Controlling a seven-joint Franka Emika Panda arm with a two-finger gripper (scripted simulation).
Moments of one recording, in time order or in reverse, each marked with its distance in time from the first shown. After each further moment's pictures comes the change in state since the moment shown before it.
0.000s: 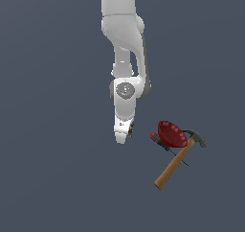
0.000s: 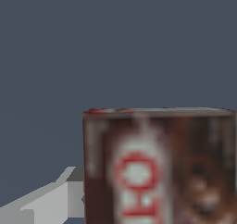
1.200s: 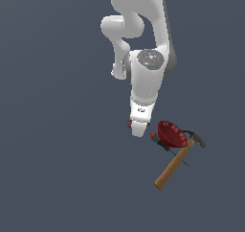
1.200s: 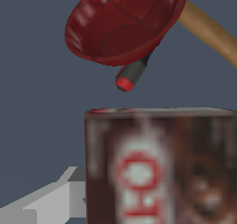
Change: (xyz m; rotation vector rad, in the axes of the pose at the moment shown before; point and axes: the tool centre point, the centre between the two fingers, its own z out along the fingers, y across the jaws) arm 0.067 0.020 -0.138 0.000 0.000 -0.002
